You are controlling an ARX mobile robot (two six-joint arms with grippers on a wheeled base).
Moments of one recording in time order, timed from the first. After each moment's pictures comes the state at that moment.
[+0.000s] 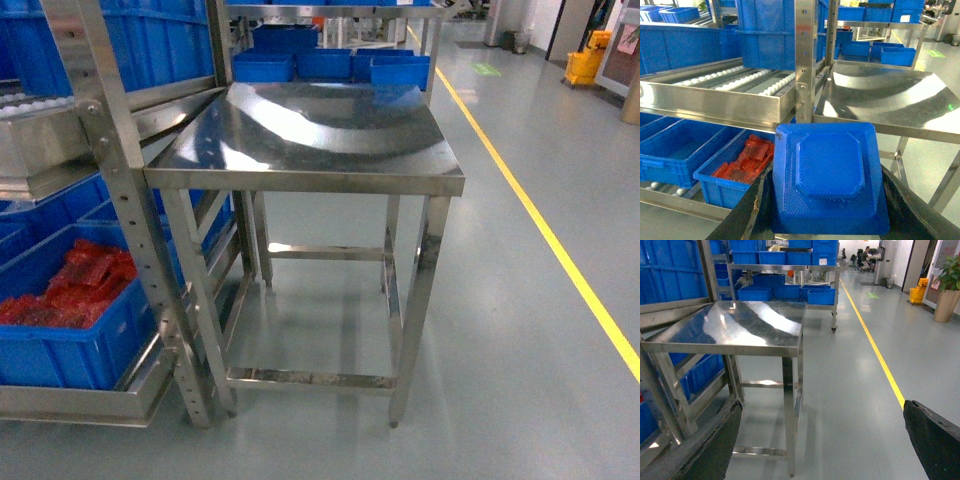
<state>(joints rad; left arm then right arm) -0.24 0.46 0.28 0.16 -0.44 -0.03 0.00 0.00 0.01 -0.01 0.00 0.00</state>
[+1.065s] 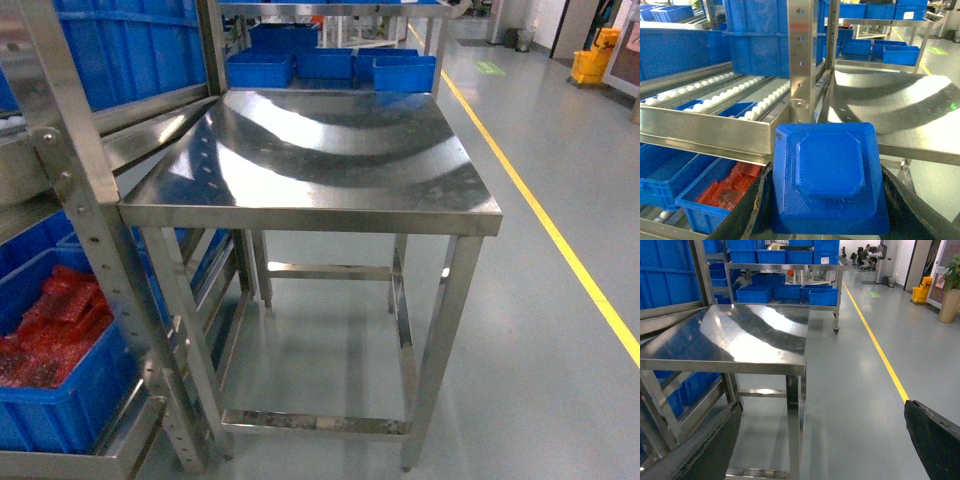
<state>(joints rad) -0.24 0.46 0.28 0.16 -0.43 -0.03 0.00 0.00 0.01 -0.01 0.00 0.00</state>
